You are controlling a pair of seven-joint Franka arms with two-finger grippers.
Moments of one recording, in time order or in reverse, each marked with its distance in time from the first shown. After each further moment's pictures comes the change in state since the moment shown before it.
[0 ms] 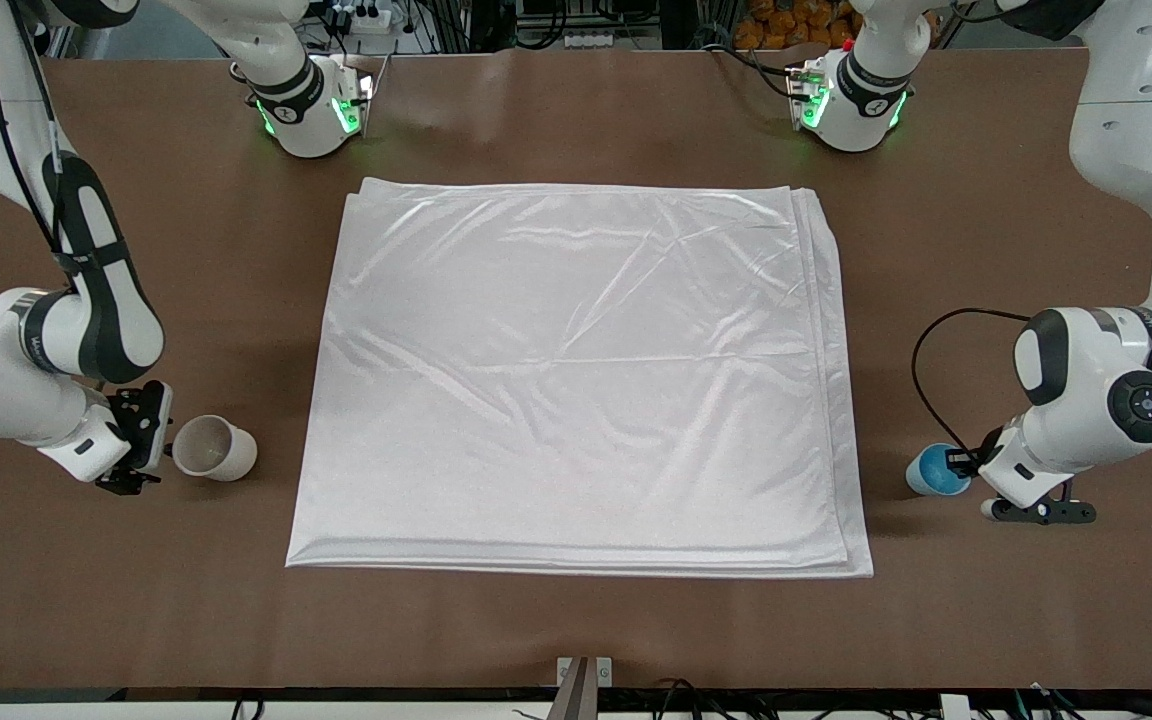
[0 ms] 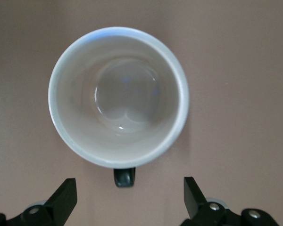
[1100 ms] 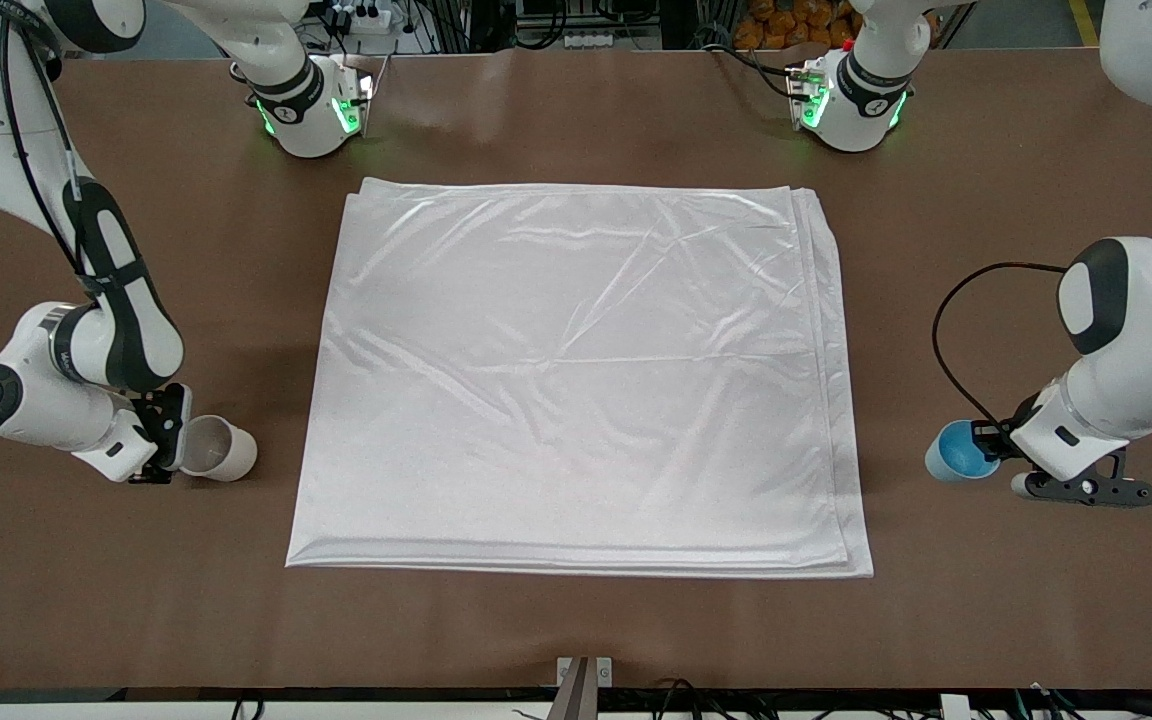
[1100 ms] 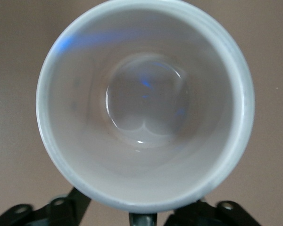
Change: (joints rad) left arm -0.001 -0.210 -0.080 0.027 0.006 -0.203 0.006; right arm -0.004 0.065 0.002 0.000 0.000 0.010 -0.025
